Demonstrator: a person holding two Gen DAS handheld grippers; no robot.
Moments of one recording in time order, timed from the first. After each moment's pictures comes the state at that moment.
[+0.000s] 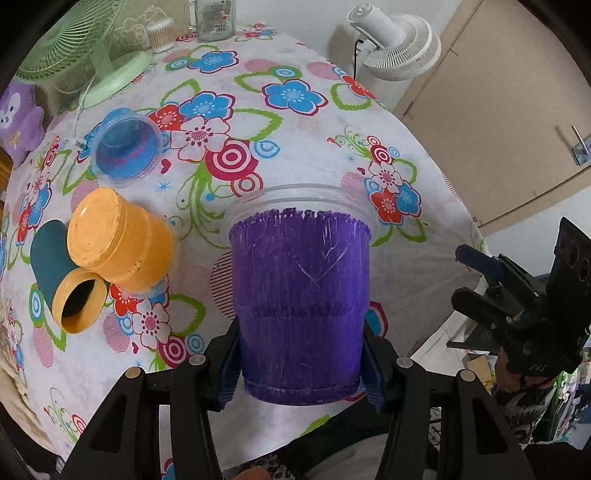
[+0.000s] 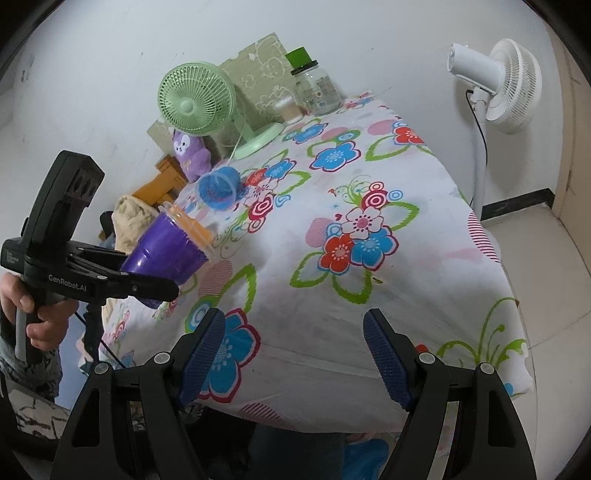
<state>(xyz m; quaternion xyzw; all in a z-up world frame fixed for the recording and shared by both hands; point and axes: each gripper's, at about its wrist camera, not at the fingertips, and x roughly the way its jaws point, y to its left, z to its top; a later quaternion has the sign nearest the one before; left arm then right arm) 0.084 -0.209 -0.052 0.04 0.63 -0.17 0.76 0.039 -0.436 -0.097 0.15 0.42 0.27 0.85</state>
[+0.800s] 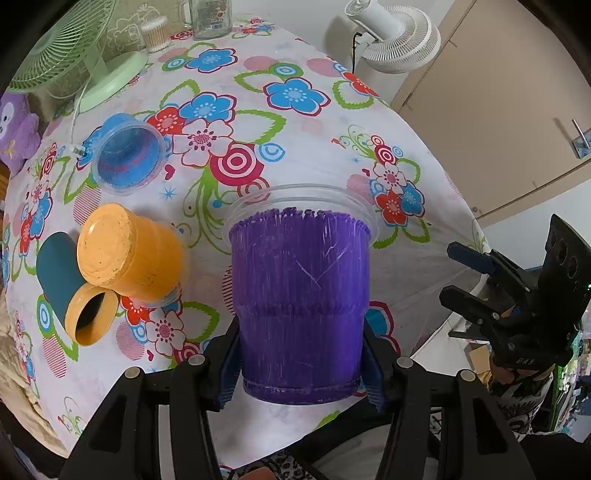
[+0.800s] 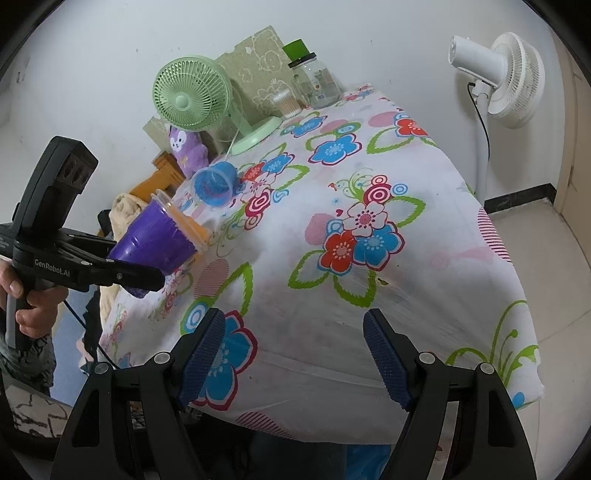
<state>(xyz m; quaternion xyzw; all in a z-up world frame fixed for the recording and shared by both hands) 0.096 -0.204 -0.045 0.06 0.64 -0.17 0.75 0.047 -0.429 -0.105 0.16 0.43 0.27 0.85</state>
